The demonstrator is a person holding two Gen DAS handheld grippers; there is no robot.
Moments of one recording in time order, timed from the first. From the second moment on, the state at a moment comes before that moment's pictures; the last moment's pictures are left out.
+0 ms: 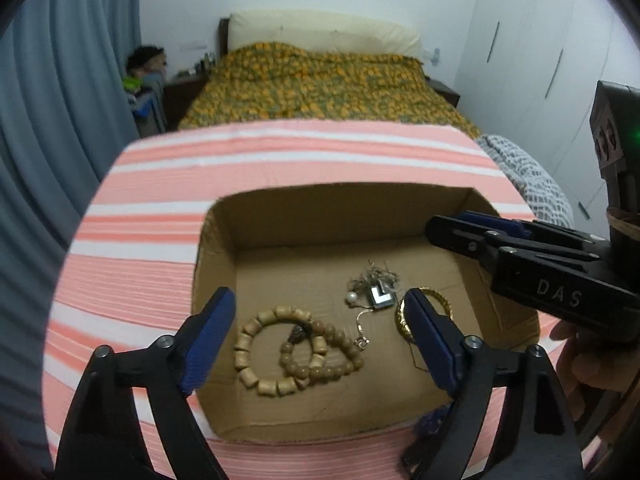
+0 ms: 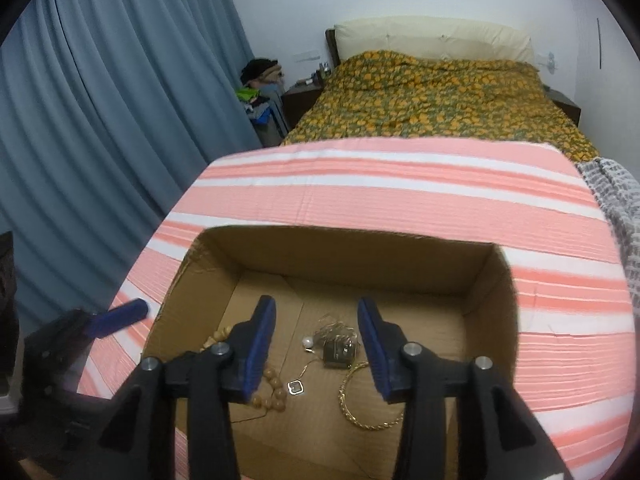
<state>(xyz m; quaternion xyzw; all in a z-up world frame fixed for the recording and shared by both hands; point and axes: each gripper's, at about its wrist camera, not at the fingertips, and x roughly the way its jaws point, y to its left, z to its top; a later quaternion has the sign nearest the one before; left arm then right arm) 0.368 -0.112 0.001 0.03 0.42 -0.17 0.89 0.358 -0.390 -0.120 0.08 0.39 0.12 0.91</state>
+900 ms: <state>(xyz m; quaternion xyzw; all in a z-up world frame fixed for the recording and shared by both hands) 0.077 0.050 0.070 0.13 0.35 -0.07 0.93 0.019 -0.456 -0.147 -0.01 0.37 0.02 0.93</state>
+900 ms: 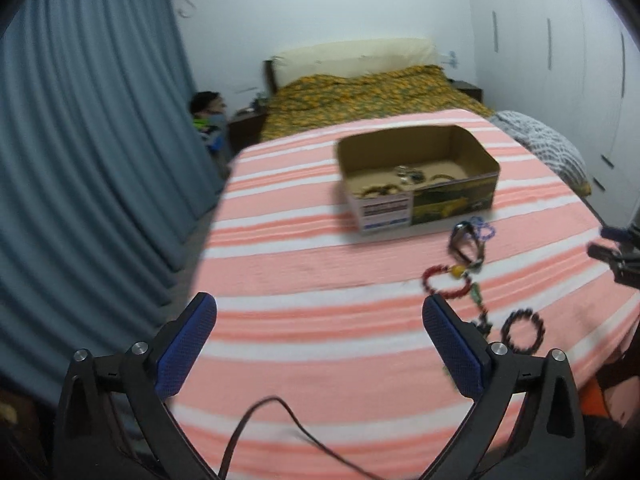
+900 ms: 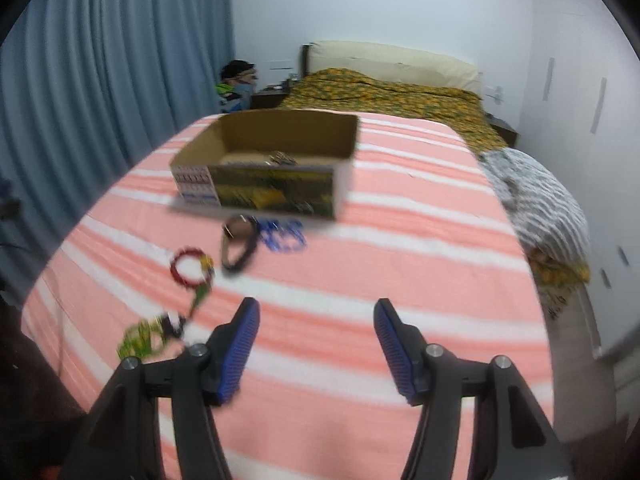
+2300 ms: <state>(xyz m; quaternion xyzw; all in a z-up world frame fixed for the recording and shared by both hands) 0.079 -0.057 -0.127 0.09 0.47 -0.17 0.86 -0.014 -0.400 -0.239 0.00 0.40 0.07 0.91</state>
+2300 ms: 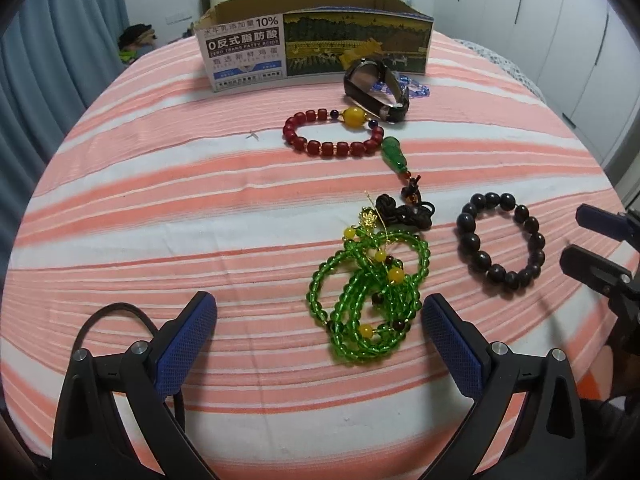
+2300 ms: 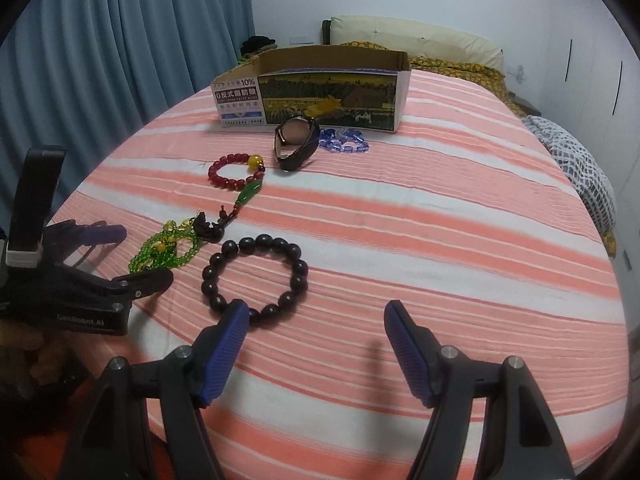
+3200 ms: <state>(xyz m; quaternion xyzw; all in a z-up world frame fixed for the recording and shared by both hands) 0.066 -0.070 -0.116 0.10 0.45 -0.20 0.86 0.006 -0.389 -0.254 -0.04 0.42 0.05 0.91</state>
